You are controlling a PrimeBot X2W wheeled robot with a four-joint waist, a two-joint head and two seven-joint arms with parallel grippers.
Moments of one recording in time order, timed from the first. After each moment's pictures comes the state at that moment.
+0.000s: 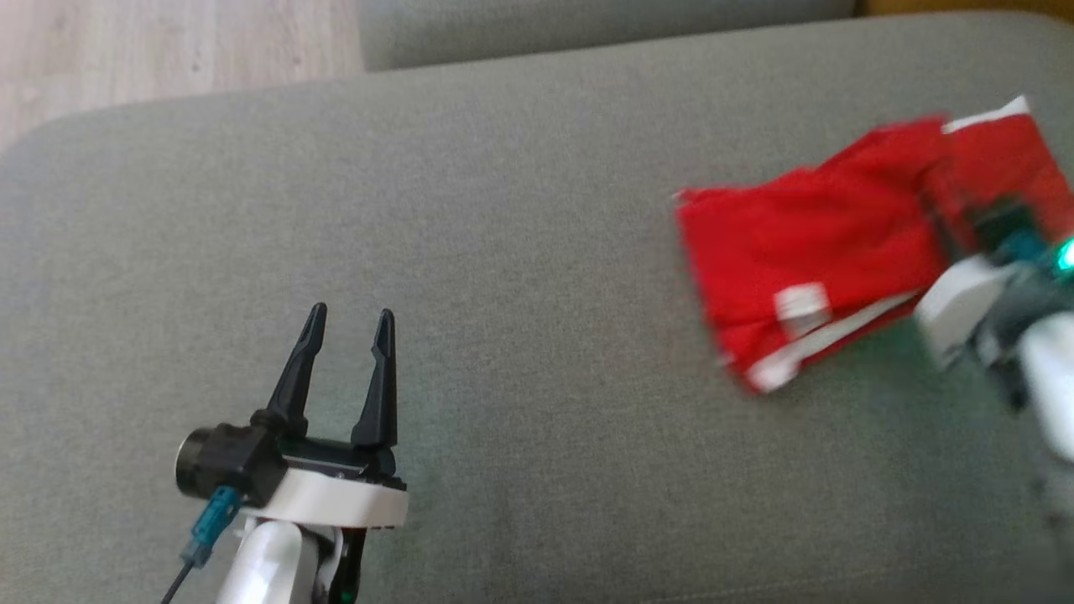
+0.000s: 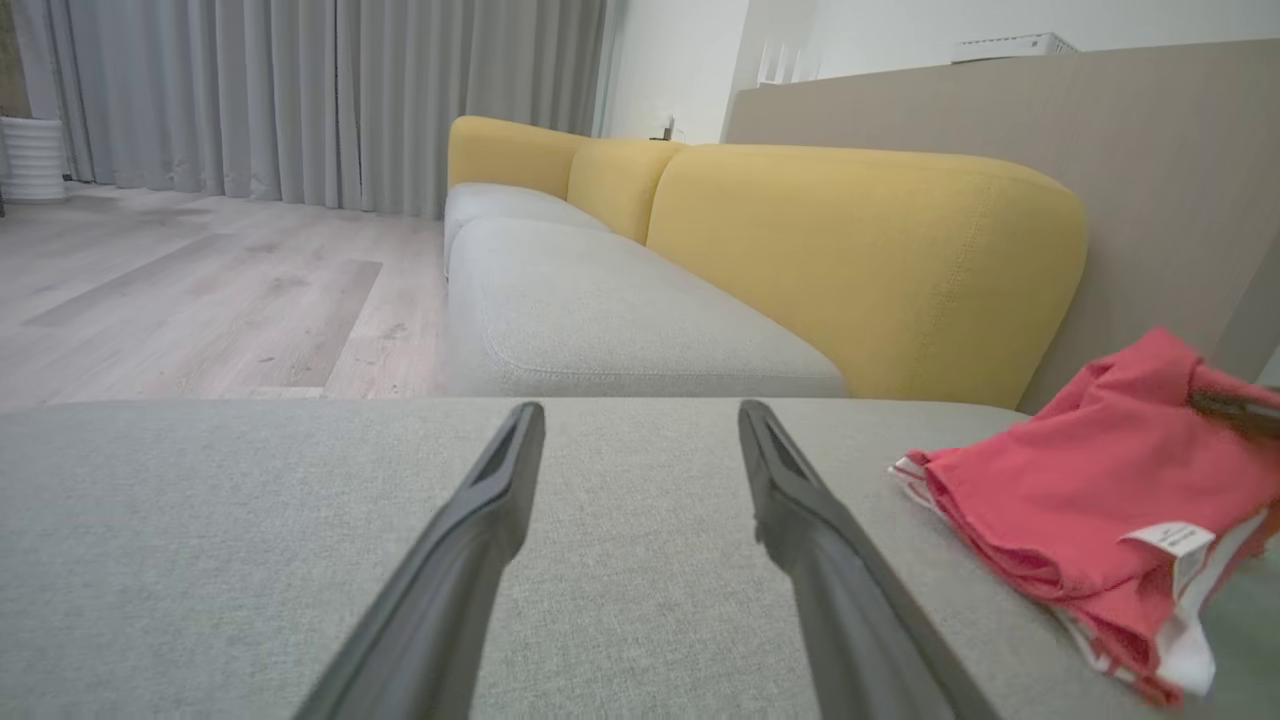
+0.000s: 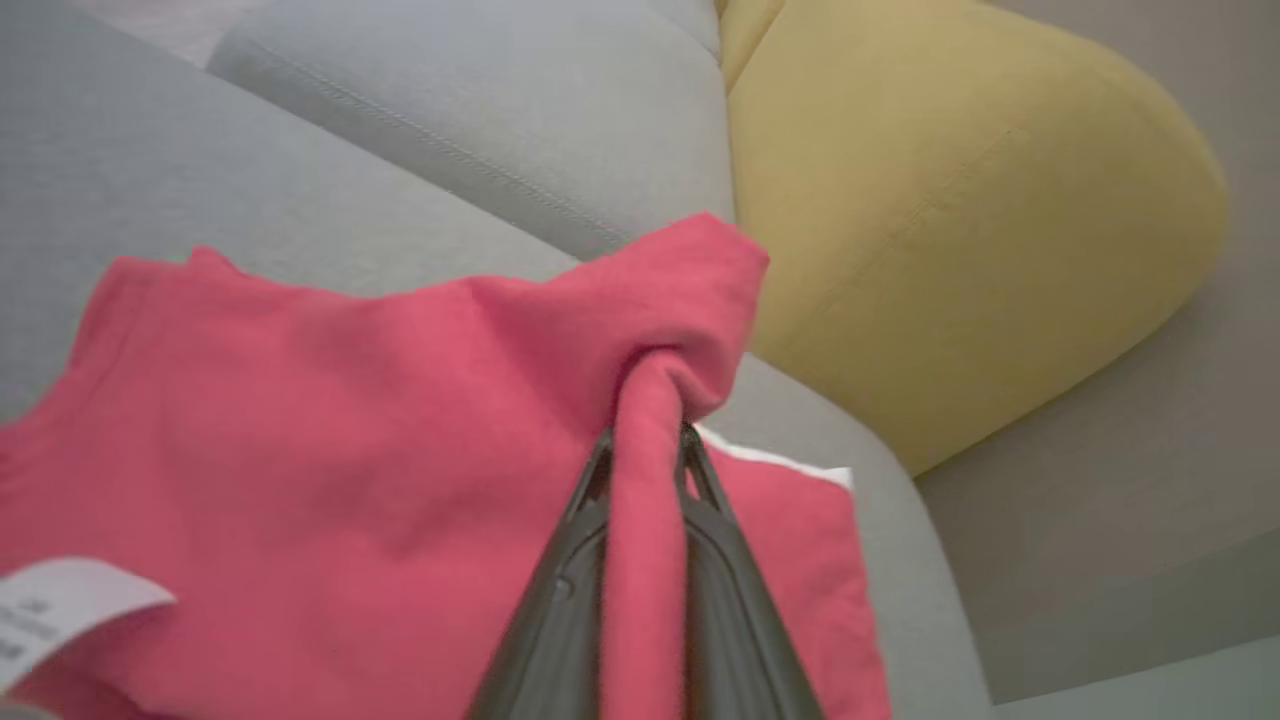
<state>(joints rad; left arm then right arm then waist) -0.13 0.05 -0.19 0.22 -0.23 -0.12 -0.26 -0.52 -0.35 0.16 0.63 -0.17 0.13 -0.01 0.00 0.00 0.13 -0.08</state>
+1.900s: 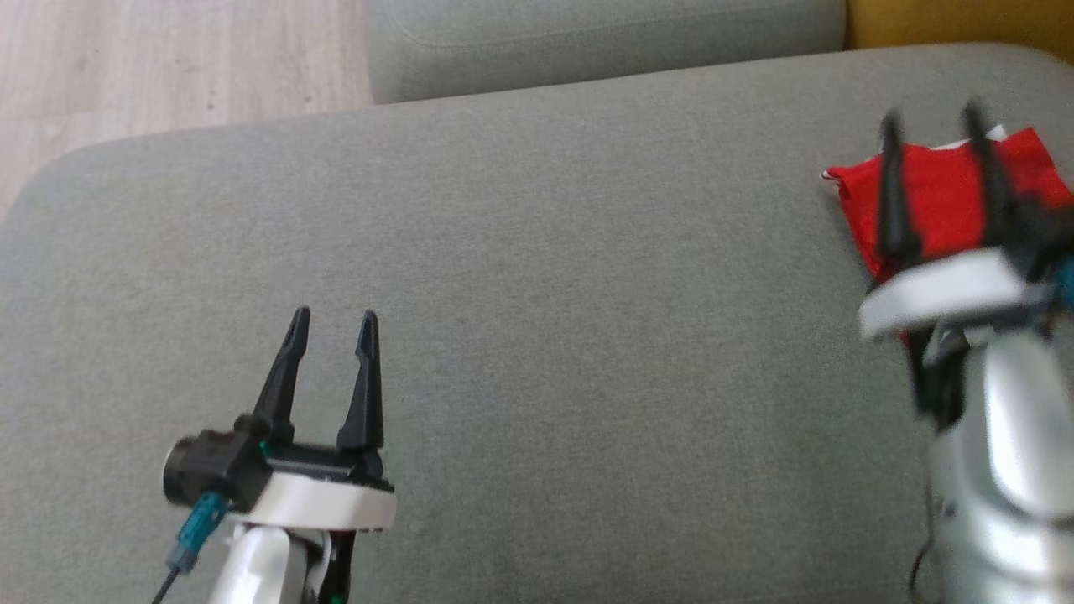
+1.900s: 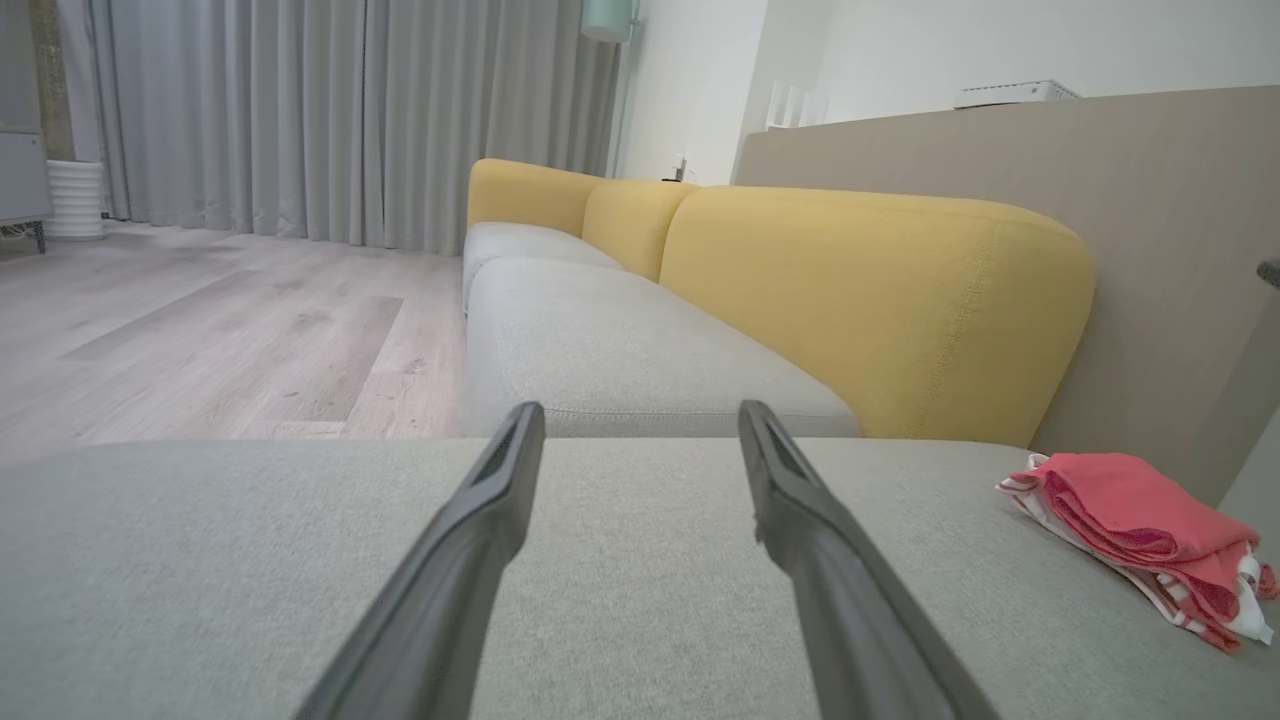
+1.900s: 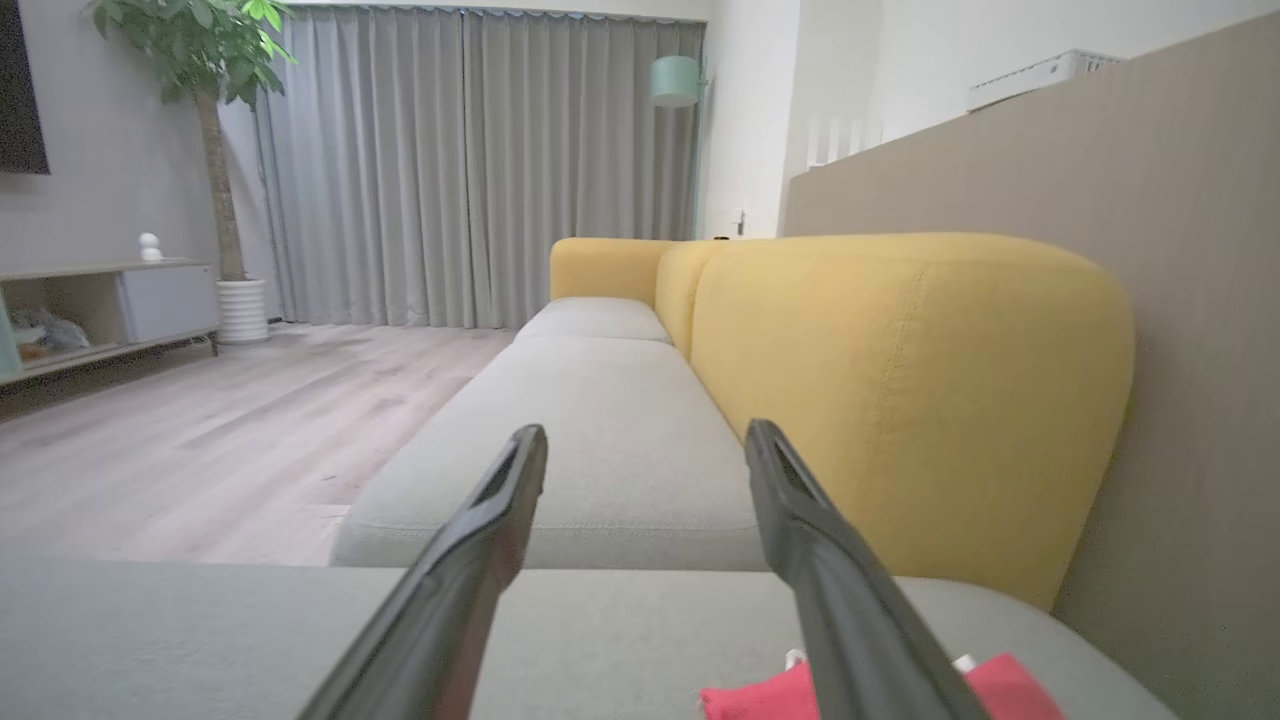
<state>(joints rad) -0.13 0.05 -0.16 0.22 -0.23 -0.12 -0.26 -0.46 -0.08 -0.10 0.32 -0.04 0.13 -0.13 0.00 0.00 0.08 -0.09</state>
